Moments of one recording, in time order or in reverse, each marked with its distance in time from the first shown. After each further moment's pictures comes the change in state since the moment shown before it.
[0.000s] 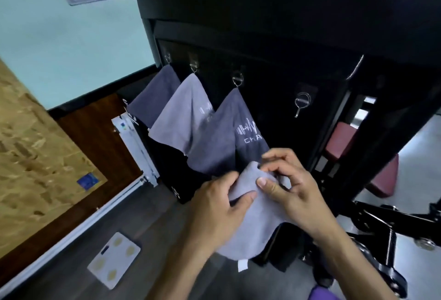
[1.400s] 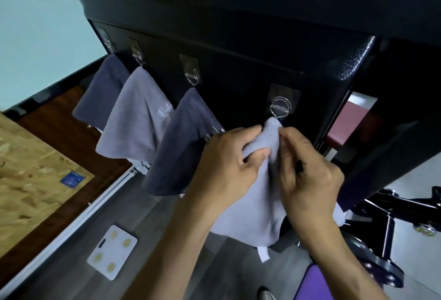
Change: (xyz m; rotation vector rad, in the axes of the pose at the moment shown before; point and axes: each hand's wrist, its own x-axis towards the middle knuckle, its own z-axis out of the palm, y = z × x) left_hand 0.139 0.050 0.051 0.000 -0.056 0.210; right_hand 0.059 0.051 -0.040 -0.533 0.710 -0.125
